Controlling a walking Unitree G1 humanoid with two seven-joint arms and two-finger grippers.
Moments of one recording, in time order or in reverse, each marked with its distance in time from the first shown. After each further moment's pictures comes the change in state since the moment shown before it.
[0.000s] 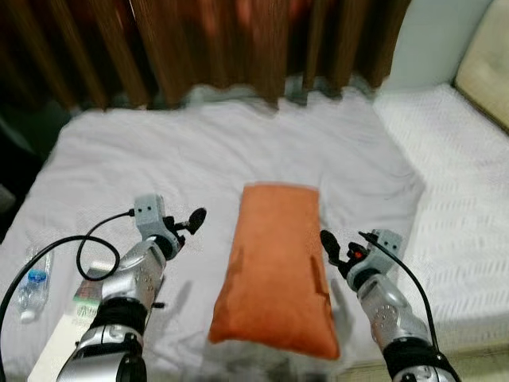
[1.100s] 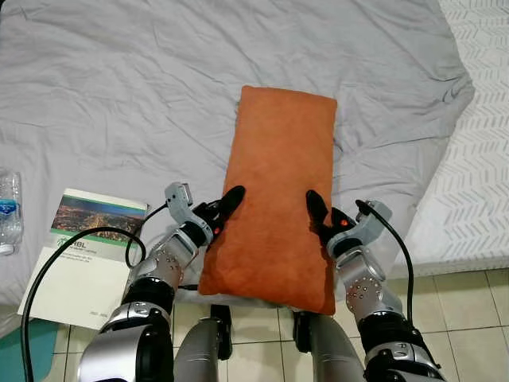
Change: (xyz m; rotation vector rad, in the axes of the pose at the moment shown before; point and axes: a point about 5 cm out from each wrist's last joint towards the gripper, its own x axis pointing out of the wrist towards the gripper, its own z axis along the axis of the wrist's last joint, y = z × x) left arm 0.013 -0.036 -0.002 -0.281 -0.025 -0.274; right arm 0.013 0.056 0.015 0.193 -0.134 0.150
